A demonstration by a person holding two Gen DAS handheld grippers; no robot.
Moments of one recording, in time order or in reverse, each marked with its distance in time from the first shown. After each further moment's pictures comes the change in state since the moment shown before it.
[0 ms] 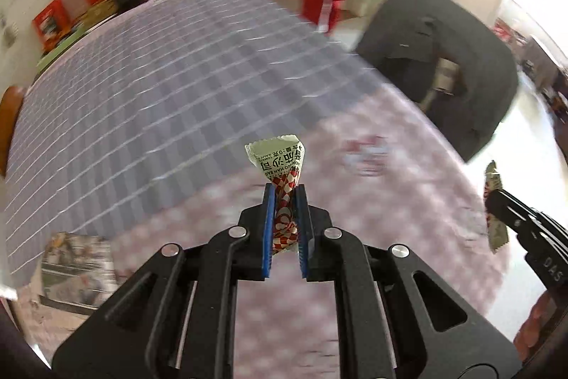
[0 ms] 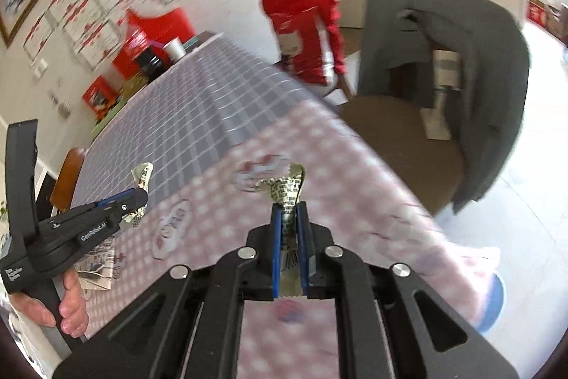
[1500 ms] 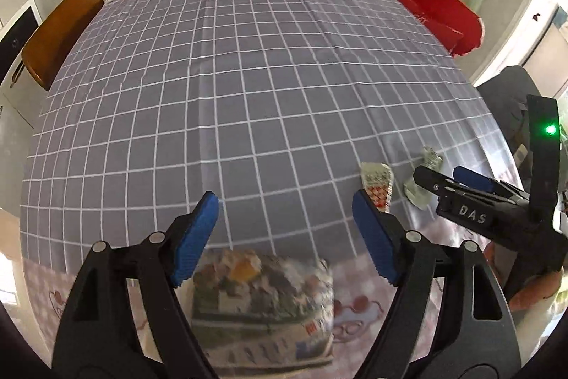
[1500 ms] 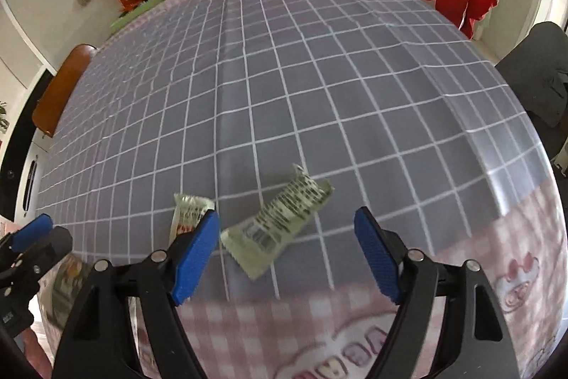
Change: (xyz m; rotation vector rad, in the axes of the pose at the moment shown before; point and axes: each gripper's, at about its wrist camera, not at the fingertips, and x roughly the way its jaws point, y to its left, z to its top) left arm 0.009 0.283 -0.024 -0.387 0.022 0.134; right arm 0.220 0.253 0.024 -0.358 0.283 -0.007
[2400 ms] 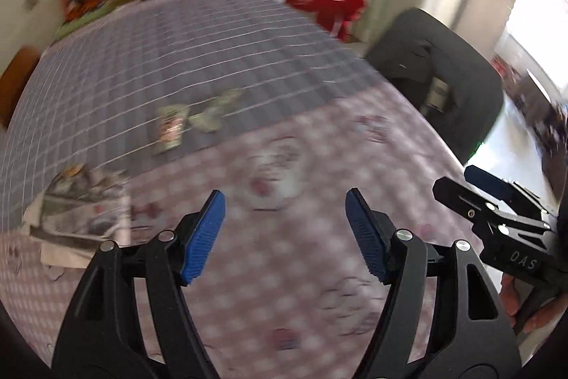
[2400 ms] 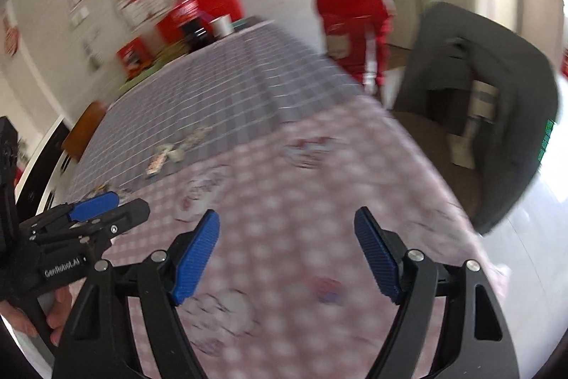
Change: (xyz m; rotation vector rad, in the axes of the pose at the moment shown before) left arm -0.074 -0.162 -0.116 0.213 -0.085 -0.177; right arm -0.177 -0.146 -0.167 0.096 -0.277 0.056
